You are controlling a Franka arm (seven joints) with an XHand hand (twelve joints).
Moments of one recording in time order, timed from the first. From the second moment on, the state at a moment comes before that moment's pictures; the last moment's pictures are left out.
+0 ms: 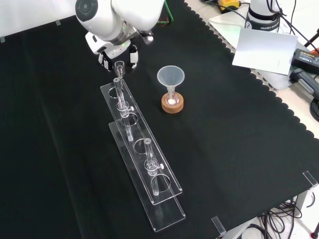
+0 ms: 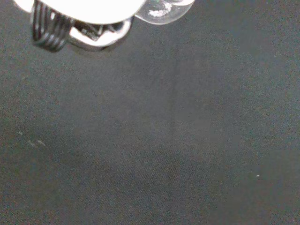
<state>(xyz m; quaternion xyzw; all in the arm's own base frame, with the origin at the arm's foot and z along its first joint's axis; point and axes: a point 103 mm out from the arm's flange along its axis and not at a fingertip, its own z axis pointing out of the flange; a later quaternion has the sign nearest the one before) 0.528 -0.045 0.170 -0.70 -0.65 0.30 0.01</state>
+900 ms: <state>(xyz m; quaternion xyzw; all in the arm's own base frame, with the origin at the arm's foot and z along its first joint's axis) 0.531 -0.046 0.129 -0.70 -0.65 0.28 0.02</state>
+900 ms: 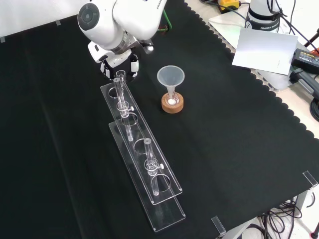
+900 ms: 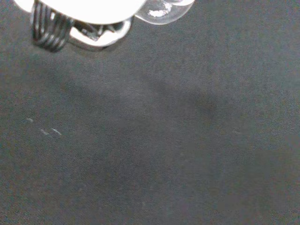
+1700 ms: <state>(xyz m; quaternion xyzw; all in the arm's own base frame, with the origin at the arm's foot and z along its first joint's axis) 0.546 -0.046 0.098 -0.70 -0.66 0.28 0.03</state>
